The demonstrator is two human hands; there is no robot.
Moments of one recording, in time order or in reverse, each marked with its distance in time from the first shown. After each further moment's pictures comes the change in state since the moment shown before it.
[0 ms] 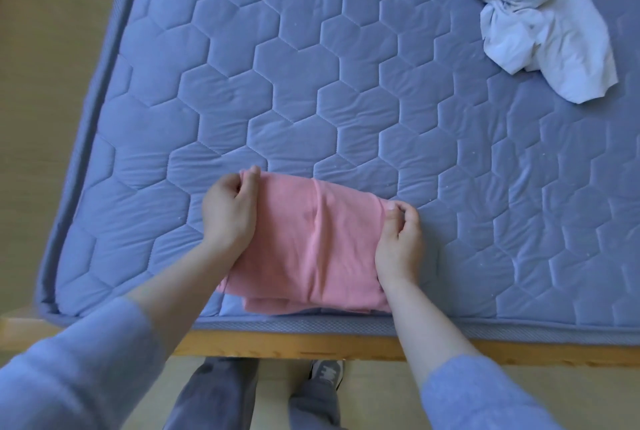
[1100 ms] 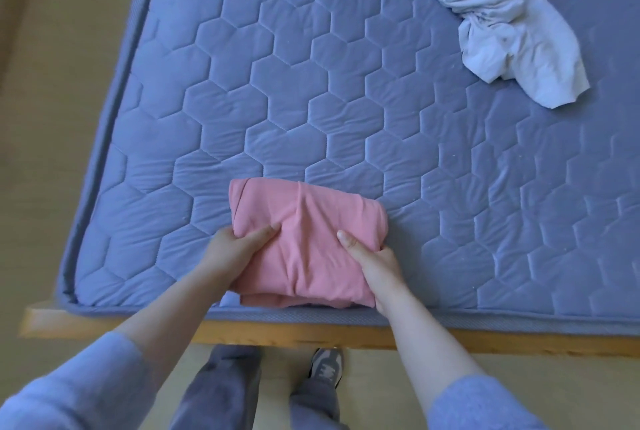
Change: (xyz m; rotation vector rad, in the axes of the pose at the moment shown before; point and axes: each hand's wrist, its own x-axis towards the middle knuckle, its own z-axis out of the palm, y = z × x) left_hand -0.051 -0.015 -0.021 -0.122 -0.341 -0.330; right_hand -0.034 -0.006 -0.034 0.199 -0.453 0.407
